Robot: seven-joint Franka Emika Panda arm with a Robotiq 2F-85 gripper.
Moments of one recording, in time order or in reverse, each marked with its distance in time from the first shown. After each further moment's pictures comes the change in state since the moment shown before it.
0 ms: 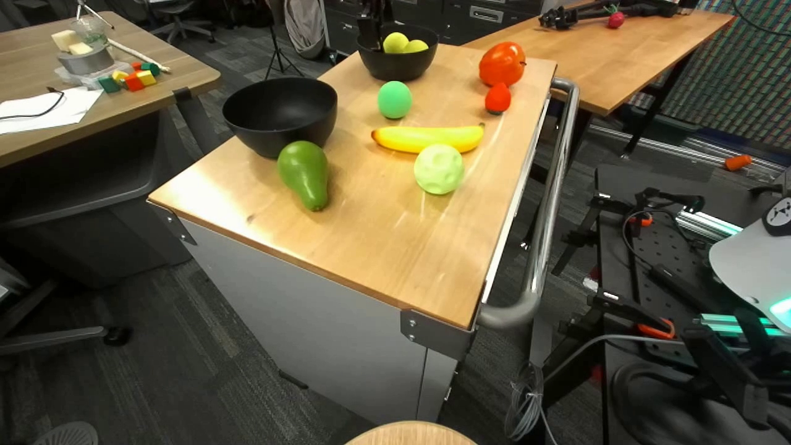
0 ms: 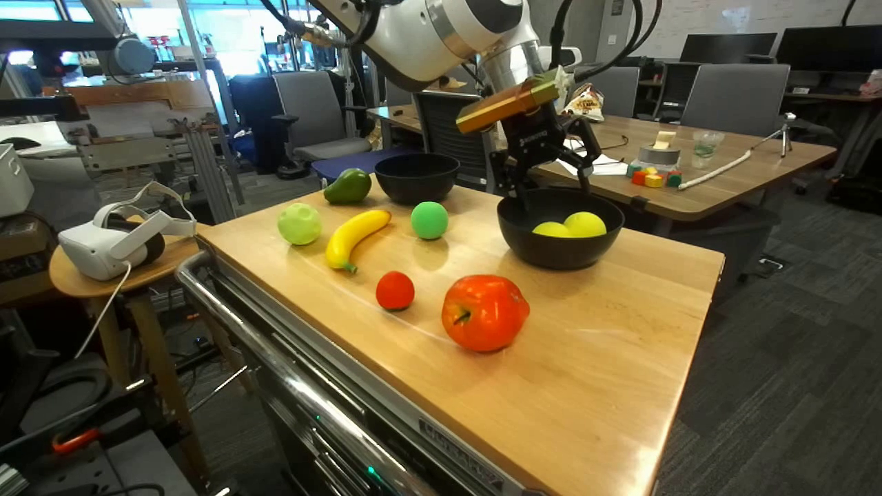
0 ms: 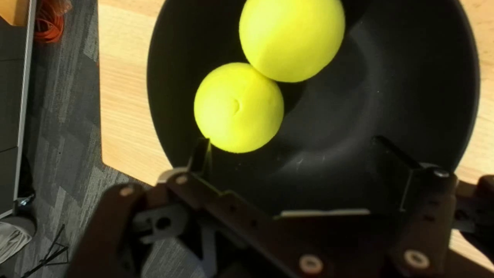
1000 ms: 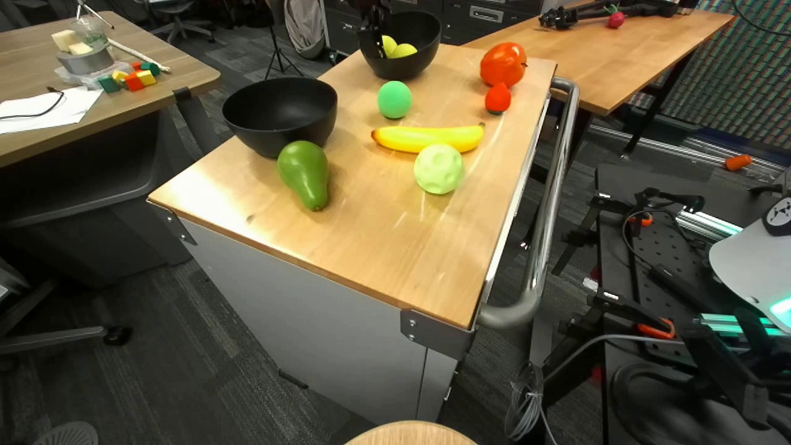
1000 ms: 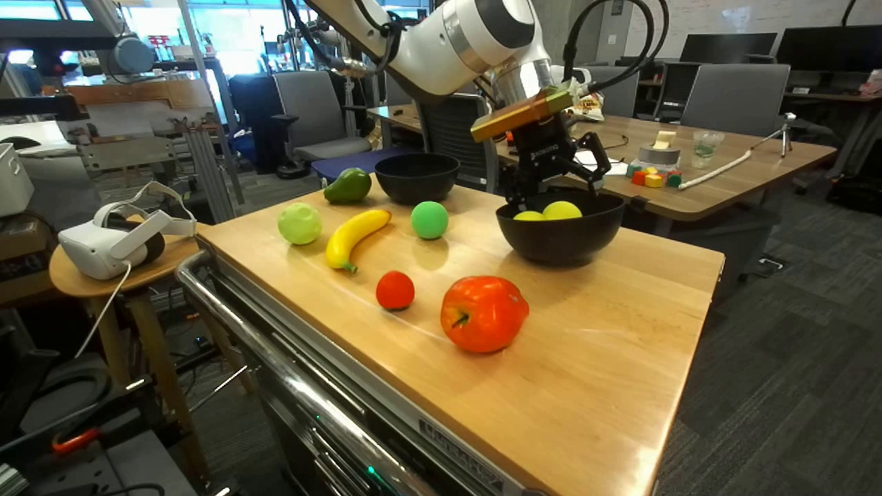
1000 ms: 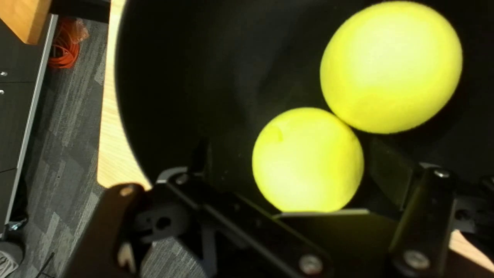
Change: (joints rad) arm 0.014 0.134 -0.024 0.176 -0.002 -0.149 -0.056
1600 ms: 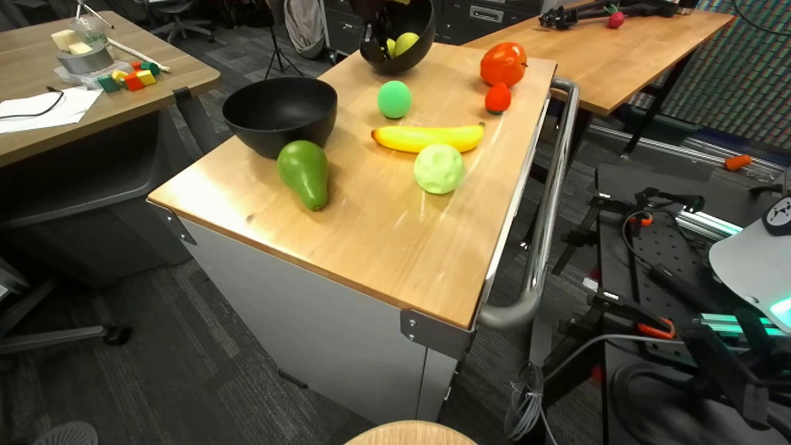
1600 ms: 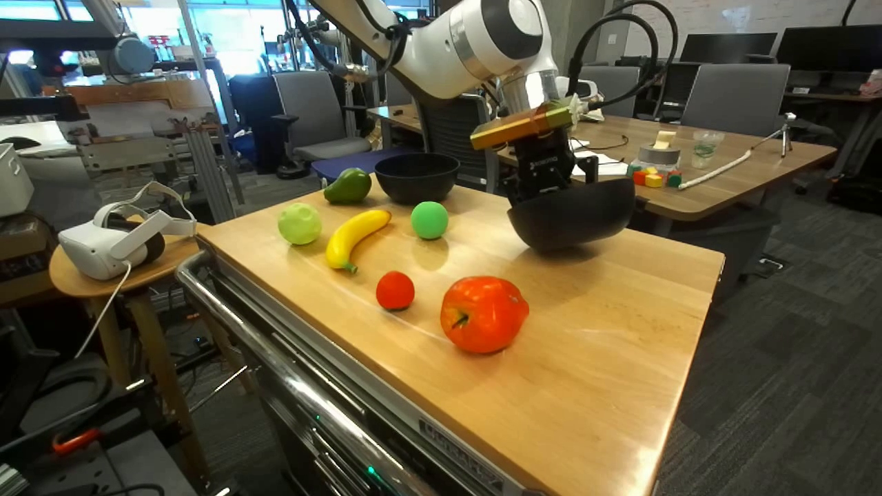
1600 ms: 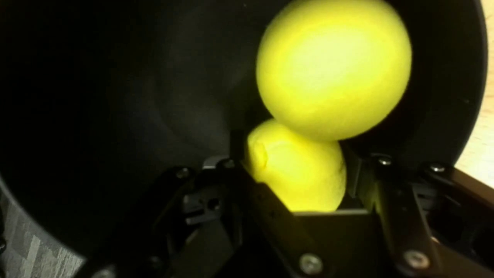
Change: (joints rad) arm -0.020 0.012 0.002 0.002 0.084 -0.004 0.000
